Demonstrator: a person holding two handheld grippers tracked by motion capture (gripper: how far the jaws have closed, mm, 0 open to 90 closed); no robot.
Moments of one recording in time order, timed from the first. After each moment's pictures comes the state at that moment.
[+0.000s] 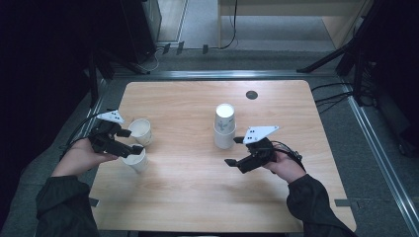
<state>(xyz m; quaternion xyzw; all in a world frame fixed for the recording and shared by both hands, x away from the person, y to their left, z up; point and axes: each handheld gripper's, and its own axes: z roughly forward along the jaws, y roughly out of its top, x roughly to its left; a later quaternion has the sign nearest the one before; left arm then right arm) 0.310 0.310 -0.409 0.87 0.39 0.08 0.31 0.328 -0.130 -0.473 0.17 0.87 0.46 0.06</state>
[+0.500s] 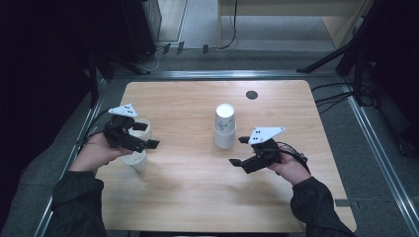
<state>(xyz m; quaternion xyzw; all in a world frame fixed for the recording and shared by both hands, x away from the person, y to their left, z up) 0.319 0.268 -0.399 0.86 0.35 0.07 0.36 0.324 -0.143 -0.471 0.18 0.87 0.46 0.07</state>
